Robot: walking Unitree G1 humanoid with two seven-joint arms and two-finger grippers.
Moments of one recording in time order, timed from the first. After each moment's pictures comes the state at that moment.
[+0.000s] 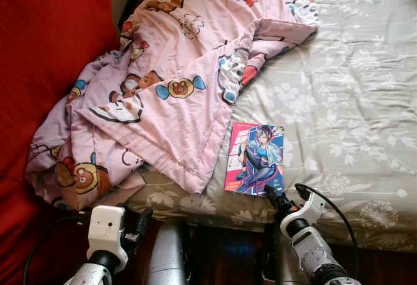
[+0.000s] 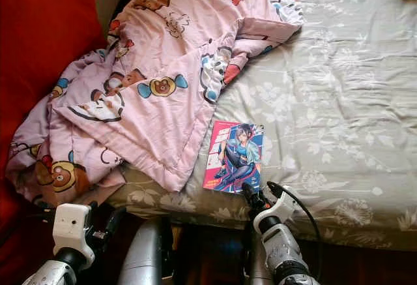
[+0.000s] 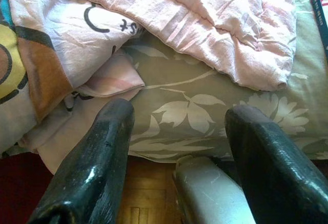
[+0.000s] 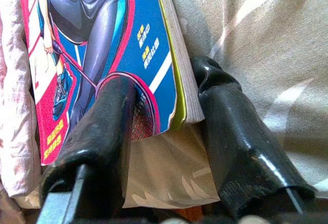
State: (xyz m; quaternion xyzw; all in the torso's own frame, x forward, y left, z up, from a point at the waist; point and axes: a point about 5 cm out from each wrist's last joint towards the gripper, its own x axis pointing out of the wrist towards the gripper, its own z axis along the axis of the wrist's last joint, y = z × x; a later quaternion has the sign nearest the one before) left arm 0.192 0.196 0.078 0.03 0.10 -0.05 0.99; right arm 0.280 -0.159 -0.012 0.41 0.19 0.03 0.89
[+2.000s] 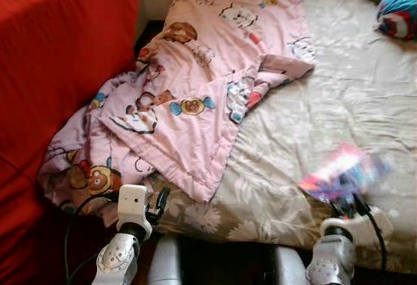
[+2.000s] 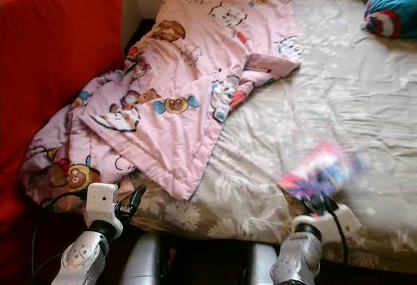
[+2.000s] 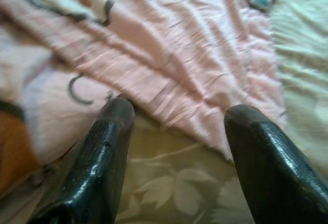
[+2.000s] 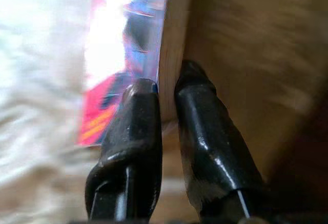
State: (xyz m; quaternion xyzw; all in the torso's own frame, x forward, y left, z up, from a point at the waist) left arm 0.249 0.170 0.059 0.01 0.05 -0.06 1.00; right arm 0.242 -0.224 -0.013 0.41 0.07 -0.36 0.84
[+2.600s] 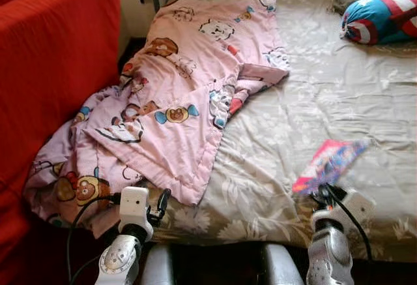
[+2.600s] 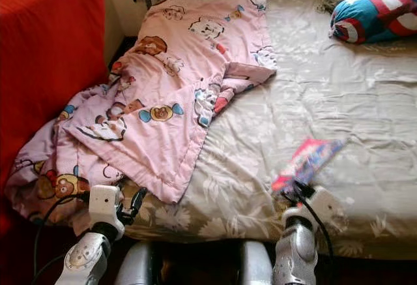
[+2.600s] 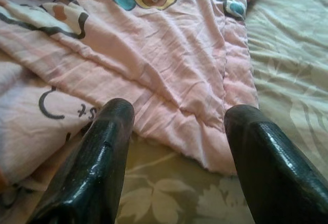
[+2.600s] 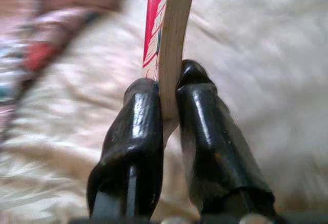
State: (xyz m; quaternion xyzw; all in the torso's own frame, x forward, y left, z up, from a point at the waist) left arm 0.256 0.168 0.048 0.01 0.06 -0.06 1.00; right arm 0.282 -0.200 0.046 0.13 0.02 -0.12 0.98
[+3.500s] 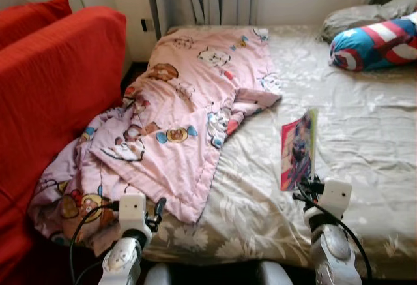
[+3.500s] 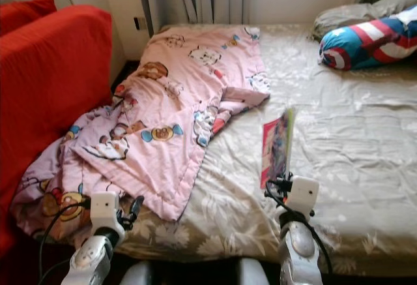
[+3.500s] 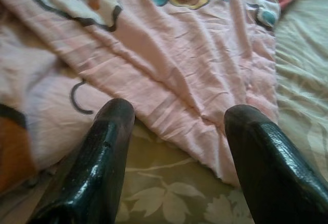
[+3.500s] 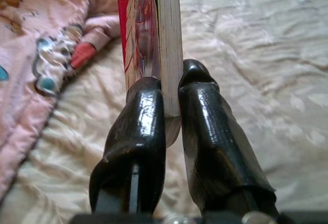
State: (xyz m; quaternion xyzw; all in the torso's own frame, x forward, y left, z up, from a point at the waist) left arm 0.255 0.182 0.008 -0.03 0.14 0.00 0.99; right arm 0.271 -0.194 0.035 0.08 0.08 -0.07 0.99
